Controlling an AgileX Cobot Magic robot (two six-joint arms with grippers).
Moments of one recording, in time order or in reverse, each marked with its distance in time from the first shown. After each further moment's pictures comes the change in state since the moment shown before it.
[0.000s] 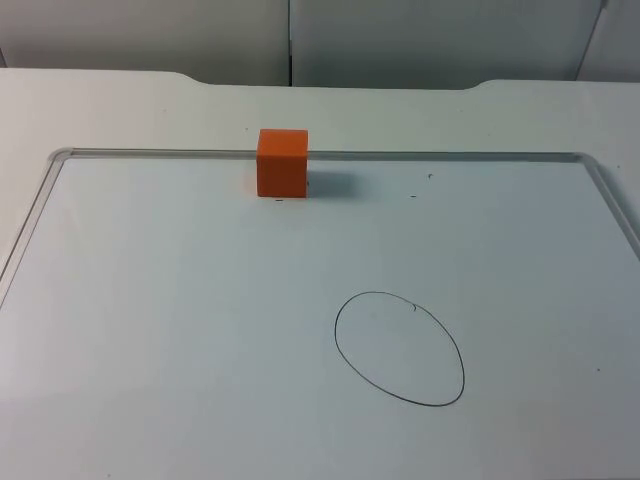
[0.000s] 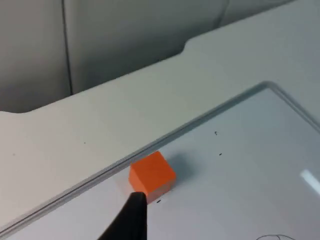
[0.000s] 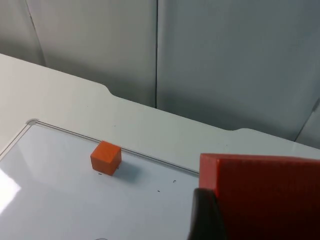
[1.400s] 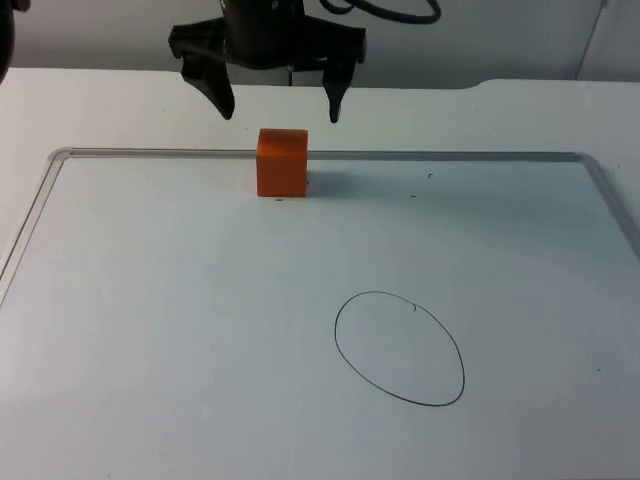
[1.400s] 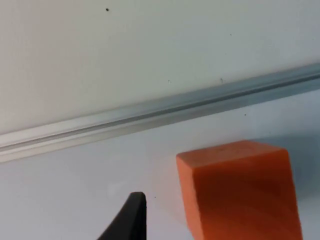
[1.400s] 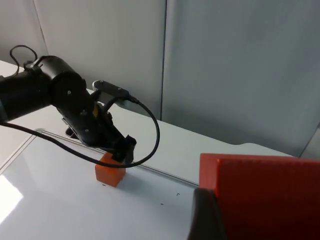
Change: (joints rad) right arm 0.000 0.000 0.000 0.021 -0.043 -0.035; left arm -0.205 1.105 -1.126 0.609 0.505 -0.876
